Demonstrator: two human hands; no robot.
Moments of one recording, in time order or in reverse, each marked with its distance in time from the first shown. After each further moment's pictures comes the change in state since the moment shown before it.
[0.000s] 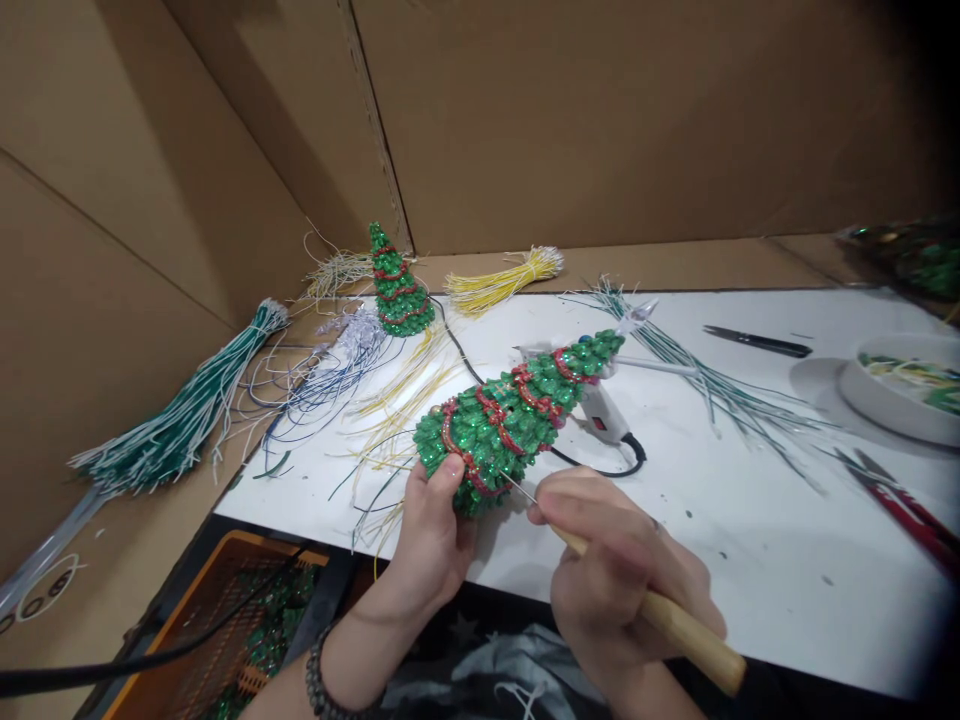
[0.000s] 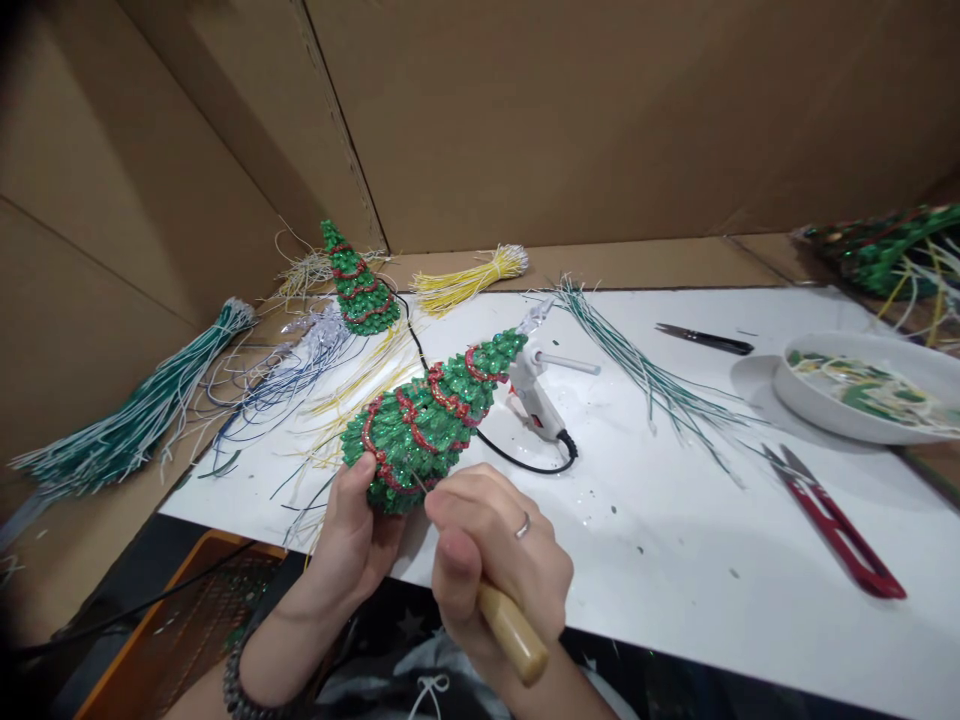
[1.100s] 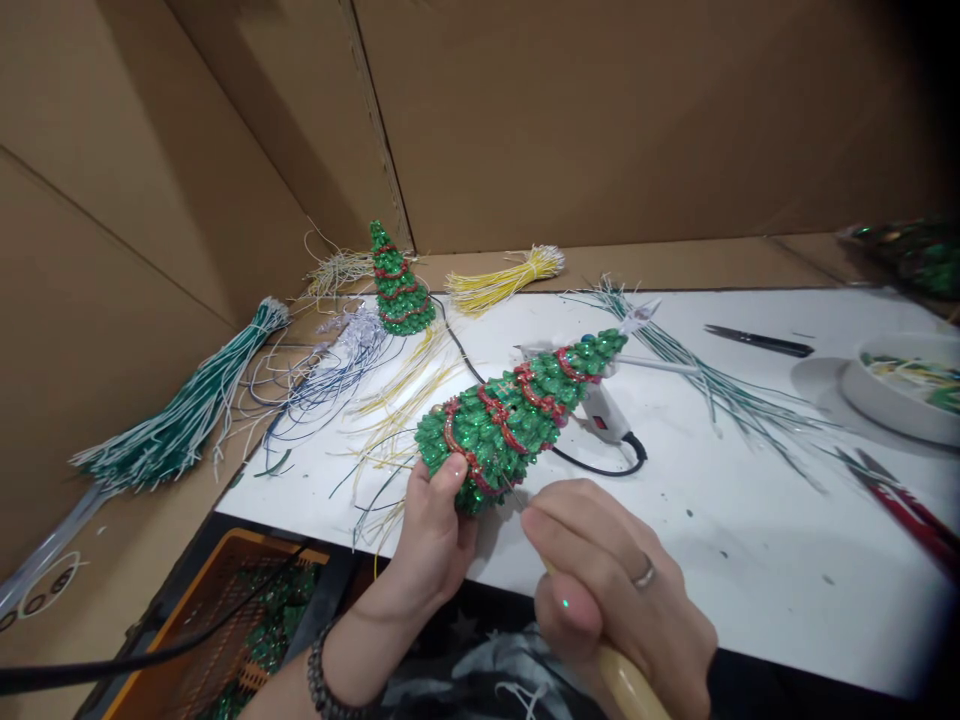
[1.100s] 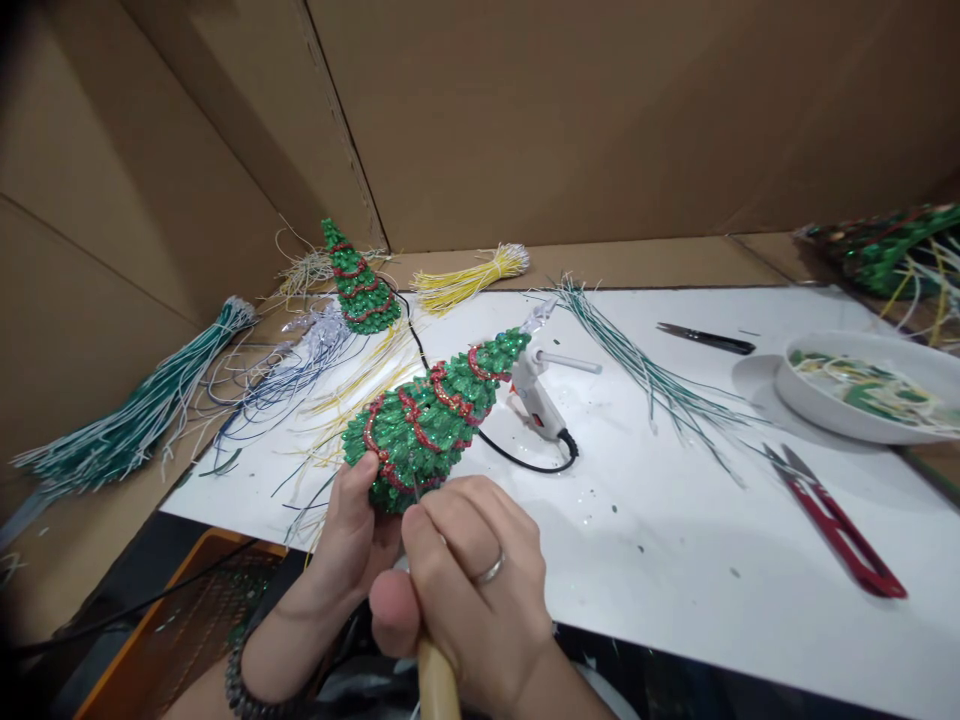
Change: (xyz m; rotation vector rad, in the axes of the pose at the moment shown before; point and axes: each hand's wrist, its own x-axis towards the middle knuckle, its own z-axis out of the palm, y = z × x) left_hand 0.001 -0.002 -0.003 0.010 0.075 -0.030; right_hand 0.006 -0.005 -0.006 -0.188 -0.132 -0.304
